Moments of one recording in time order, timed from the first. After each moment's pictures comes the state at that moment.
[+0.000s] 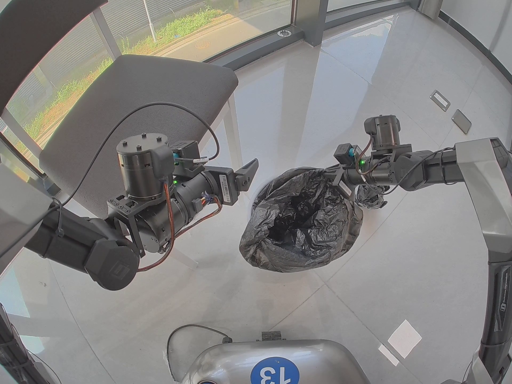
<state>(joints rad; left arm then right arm) -0.55 1.90 -0.93 -0.91 0.11 -0.10 0.27 2.31 -1.74 -0.09 0.26 -0.76</state>
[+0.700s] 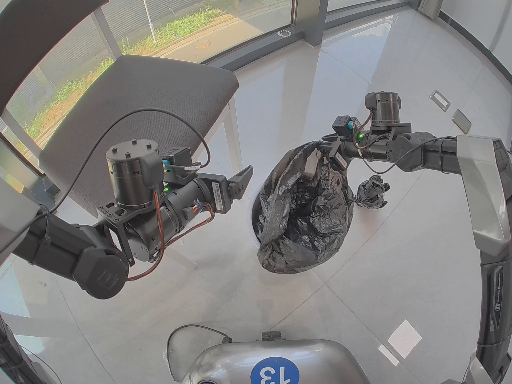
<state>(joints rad) -0.56 1.85 -0.85 -0.91 0.11 -0.10 0.27 2.37 -2.00 -0.04 0.26 -0.74</state>
